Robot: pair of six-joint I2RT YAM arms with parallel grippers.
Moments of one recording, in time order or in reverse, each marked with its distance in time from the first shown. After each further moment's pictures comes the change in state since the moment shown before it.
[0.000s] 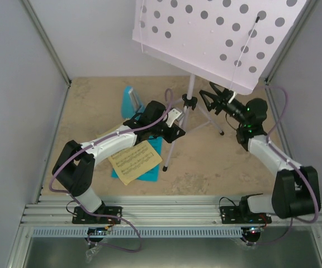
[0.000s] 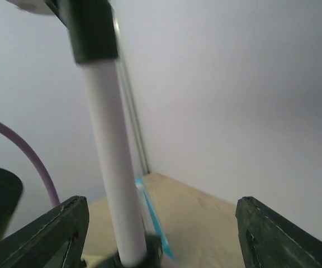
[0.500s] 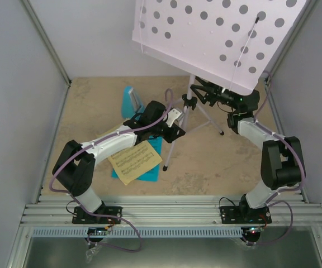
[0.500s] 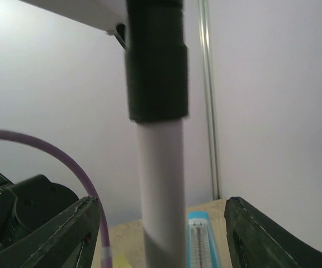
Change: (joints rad) left arm 0.000 0.002 -0.001 0.003 -0.004 0.006; right arm 0.021 0.351 0.271 0.416 -0.334 0.259
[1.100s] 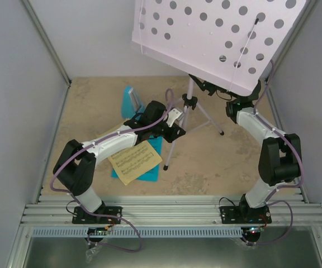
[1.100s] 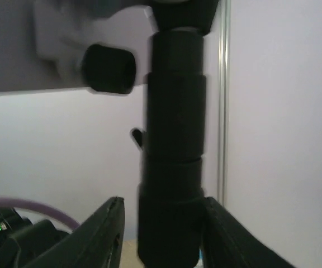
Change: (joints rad) left arm 0.001 0.009 0.000 0.020 0.000 0.003; right arm 0.029 0.051 0.219 -0.014 -0.047 0.027
